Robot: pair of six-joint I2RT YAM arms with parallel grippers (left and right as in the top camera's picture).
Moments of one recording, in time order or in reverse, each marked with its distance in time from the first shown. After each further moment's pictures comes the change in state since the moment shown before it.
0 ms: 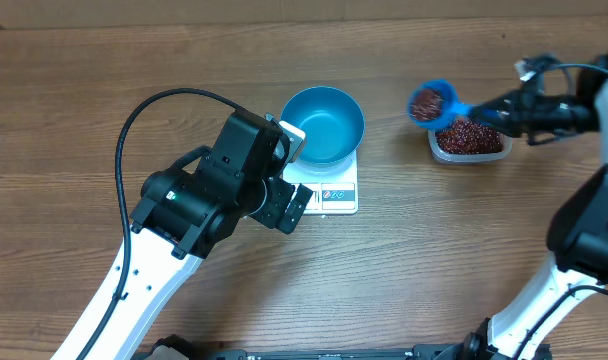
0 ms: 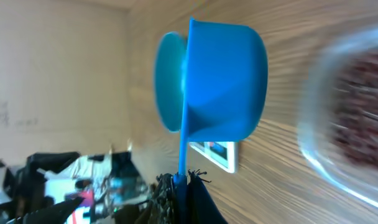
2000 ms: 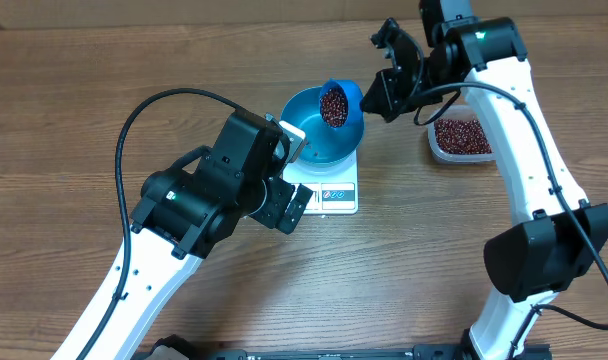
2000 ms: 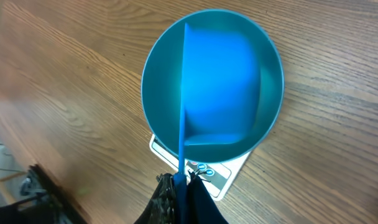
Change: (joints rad) left arm 0.000 0.000 0.000 0.000 0.000 0.000; right arm 0.601 -0.145 0.154 0.283 0.576 0.364
